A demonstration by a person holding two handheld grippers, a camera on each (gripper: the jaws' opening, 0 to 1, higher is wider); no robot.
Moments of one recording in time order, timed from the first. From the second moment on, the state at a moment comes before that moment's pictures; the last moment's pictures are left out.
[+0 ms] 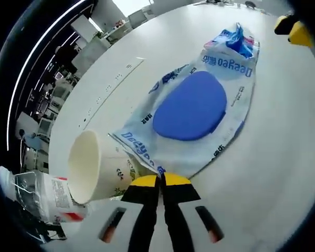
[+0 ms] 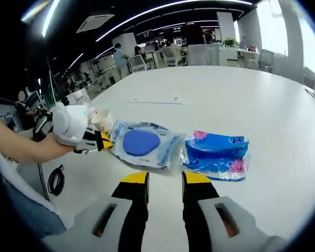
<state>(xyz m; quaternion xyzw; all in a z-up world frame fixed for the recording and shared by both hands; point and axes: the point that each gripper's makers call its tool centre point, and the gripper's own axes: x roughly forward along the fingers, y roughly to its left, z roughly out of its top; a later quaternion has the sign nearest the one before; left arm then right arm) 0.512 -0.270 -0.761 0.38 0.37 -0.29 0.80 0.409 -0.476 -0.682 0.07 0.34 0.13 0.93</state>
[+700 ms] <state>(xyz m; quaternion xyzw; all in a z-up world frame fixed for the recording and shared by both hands) 0.464 -0.250 -0.711 0.25 0.30 -0.30 0.87 0.384 -0.463 -0.681 0.10 0.33 0.14 0.93</state>
